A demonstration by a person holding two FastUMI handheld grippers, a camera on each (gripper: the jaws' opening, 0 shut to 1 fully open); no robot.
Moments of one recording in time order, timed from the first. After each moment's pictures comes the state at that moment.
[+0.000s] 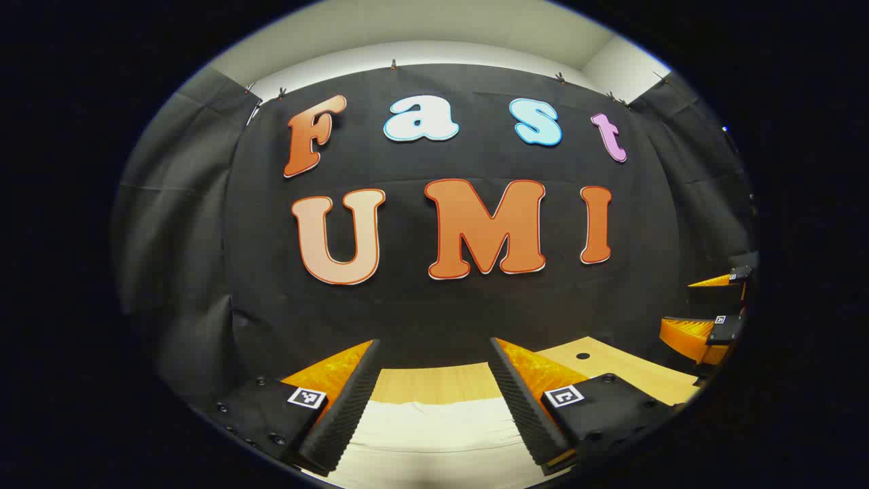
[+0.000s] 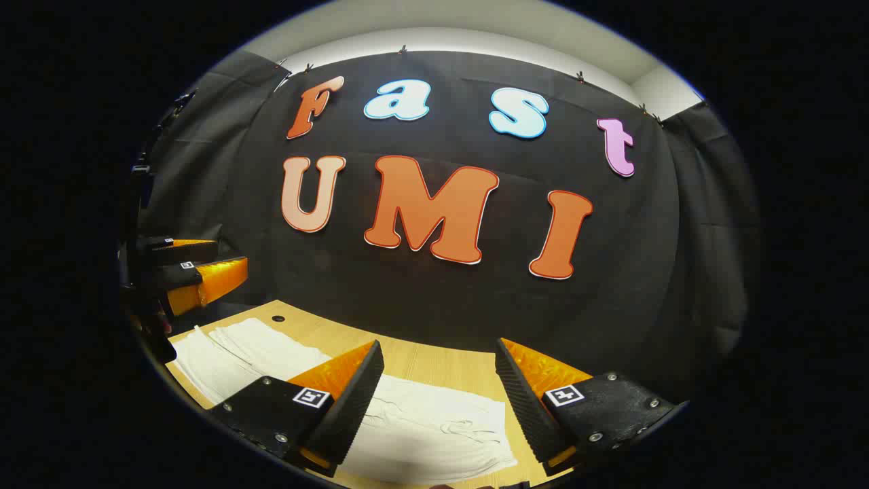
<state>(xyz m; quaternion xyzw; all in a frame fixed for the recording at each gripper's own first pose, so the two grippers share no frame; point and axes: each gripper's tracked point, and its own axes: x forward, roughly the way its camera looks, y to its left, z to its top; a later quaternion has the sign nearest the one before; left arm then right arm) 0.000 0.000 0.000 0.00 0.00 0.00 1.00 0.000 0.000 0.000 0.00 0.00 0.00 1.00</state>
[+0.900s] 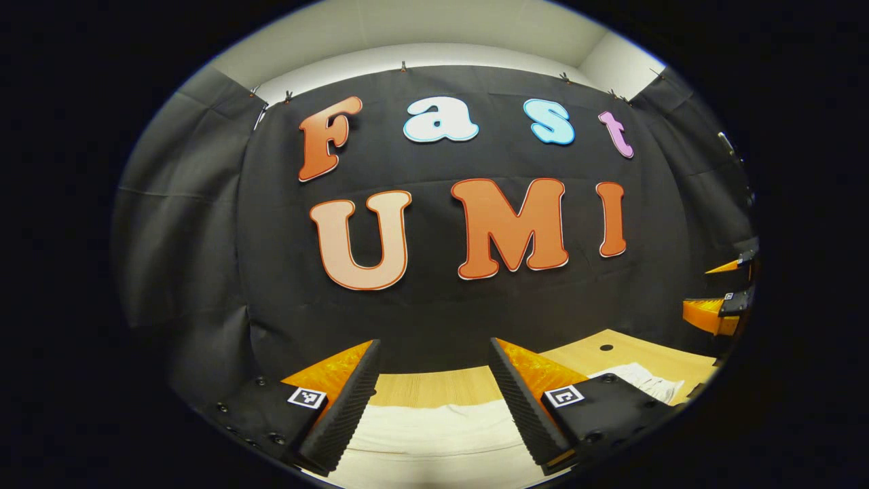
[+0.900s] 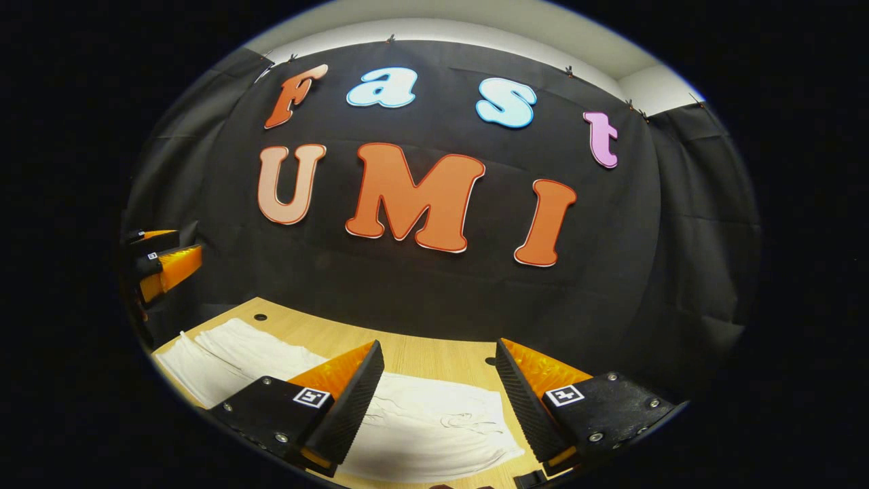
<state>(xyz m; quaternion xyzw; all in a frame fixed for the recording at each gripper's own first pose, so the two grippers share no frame) 0.010 0.082 -0.015 0.02 -0.01 0.00 1.00 0.007 0.014 -0.007 0.01 0.03 -0.07 1.00</state>
